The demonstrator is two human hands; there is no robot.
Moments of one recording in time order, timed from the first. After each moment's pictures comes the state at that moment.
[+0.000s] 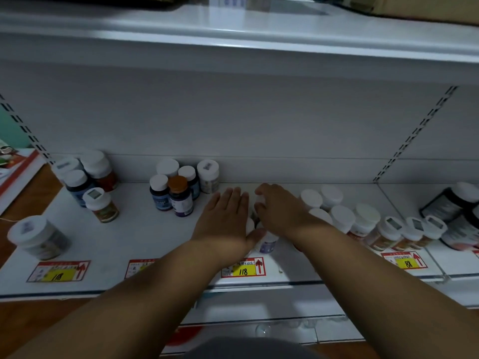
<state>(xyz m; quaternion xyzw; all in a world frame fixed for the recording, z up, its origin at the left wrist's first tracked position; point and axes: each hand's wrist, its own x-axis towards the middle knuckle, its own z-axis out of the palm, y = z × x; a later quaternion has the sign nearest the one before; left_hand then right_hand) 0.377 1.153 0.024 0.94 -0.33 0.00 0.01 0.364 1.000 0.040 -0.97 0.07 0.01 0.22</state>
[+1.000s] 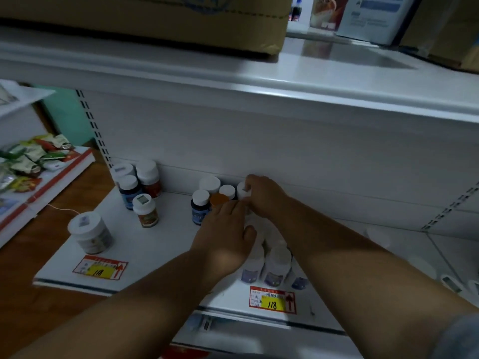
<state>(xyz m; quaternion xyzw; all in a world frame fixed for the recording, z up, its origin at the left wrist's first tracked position) 0.399 1.213 0.048 0.94 -0.24 0.05 0.24 0.488 1.066 0.051 -0.98 -0.01 0.04 0.18</state>
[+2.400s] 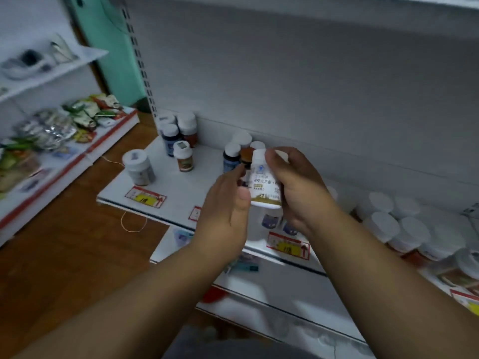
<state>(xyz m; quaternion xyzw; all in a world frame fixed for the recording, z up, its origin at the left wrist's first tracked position) 0.296 1.242 0.048 0.85 -0.12 0.16 0.50 0.330 1.109 0.100 -0.59 0.02 0.05 0.81</state>
